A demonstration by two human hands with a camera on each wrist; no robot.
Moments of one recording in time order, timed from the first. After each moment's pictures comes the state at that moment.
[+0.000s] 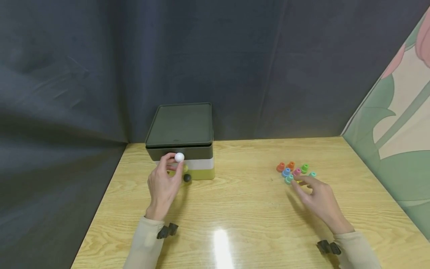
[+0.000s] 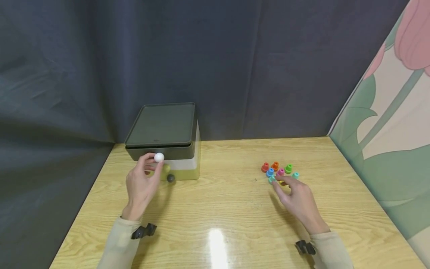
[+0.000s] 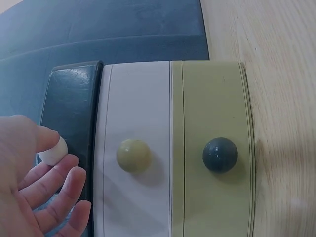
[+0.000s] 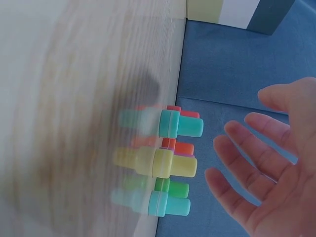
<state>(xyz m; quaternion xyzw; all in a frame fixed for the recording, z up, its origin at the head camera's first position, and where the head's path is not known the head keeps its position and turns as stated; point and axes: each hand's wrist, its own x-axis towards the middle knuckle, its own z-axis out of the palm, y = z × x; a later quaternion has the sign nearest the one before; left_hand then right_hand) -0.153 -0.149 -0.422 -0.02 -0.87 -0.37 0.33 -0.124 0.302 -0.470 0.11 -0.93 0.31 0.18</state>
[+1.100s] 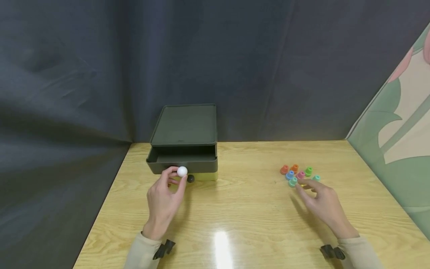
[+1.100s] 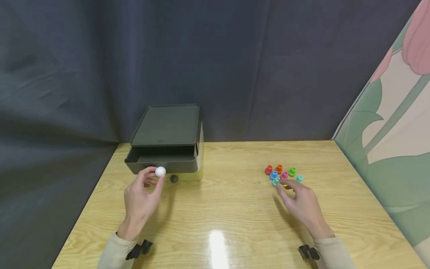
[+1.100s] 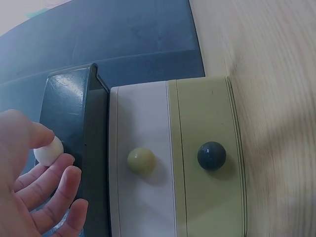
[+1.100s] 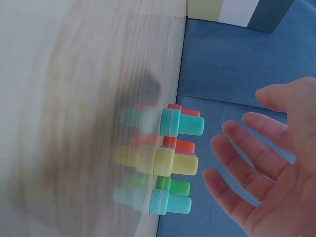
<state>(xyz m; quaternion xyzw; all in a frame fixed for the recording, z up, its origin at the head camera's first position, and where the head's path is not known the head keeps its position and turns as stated) -0.114 -0.155 -0.433 -0.07 -0.86 -0.34 0.38 -0.124 0.302 -0.475 0.11 -0.93 0.30 0.18</state>
